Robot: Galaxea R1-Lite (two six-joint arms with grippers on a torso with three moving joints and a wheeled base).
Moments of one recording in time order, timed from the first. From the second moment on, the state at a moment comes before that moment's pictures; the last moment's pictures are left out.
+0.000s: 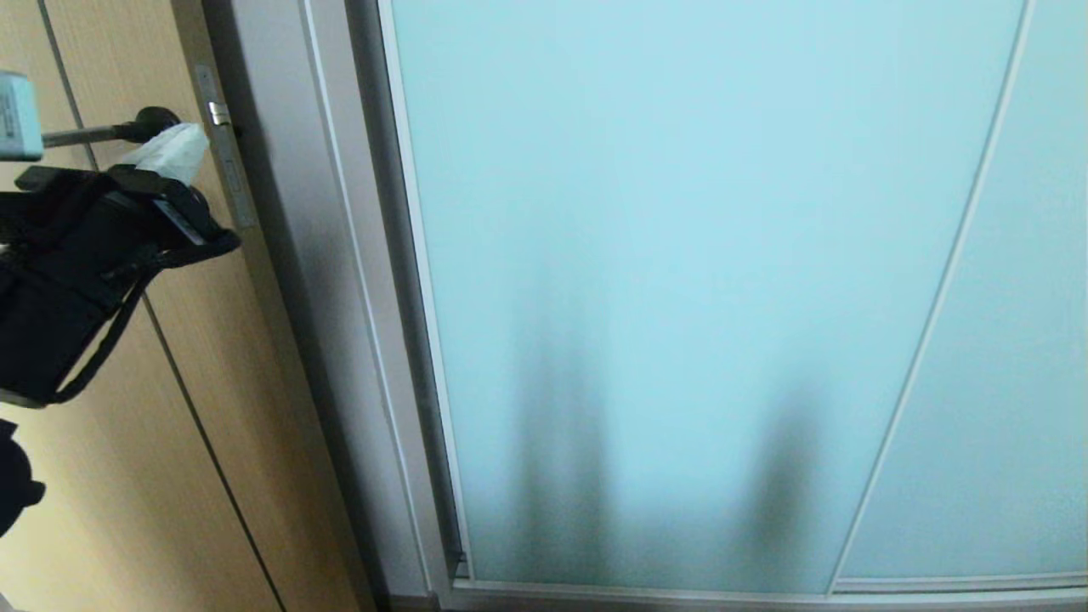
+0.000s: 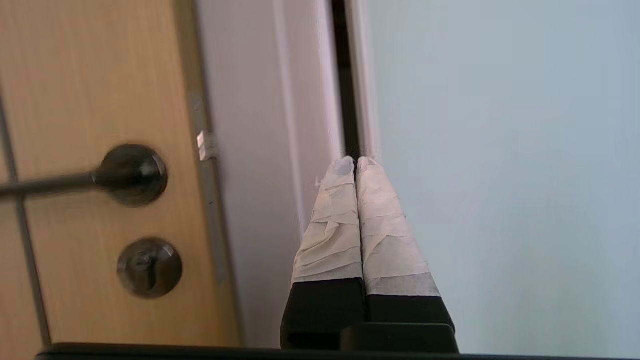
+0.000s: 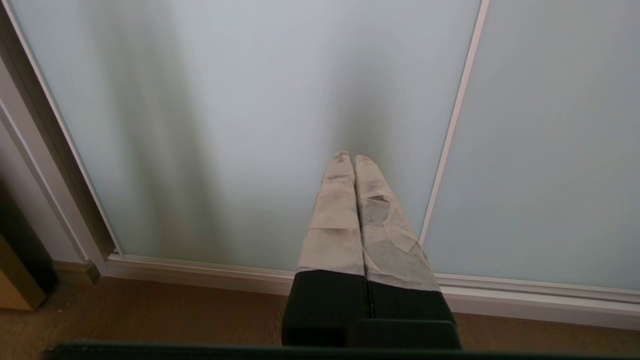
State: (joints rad) left arm 0.01 1.54 -0.69 -1.37 -0.07 0.07; right arm 0.00 0.00 0.00 0.00 0.01 0.01
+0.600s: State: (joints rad) left arm -0.02 1.65 -0.67 -1.28 0.01 0.06; right arm 0.00 0.00 0.00 0.00 0.01 0.01
